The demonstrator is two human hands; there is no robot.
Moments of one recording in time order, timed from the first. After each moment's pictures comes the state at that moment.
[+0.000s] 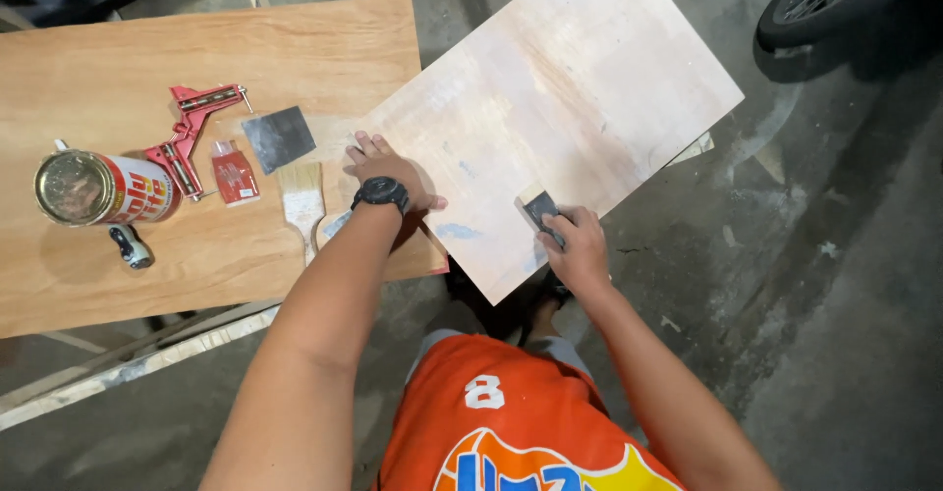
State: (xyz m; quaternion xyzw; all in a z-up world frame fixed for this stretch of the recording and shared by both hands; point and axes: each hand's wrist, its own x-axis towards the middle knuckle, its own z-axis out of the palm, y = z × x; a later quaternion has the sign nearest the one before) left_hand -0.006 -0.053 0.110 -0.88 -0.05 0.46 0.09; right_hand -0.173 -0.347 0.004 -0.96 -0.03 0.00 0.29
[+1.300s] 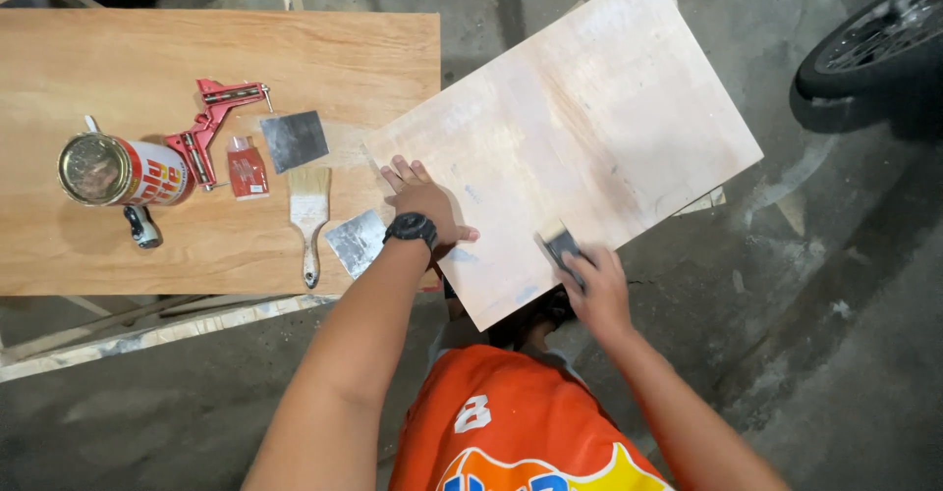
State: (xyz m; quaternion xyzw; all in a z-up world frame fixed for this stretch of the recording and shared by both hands) left_hand -0.006 -0.102 0.129 -0.86 -0.09 0.50 0.03; right_hand -0.160 -0.394 0.008 -0.95 -0.10 -0.02 0.29
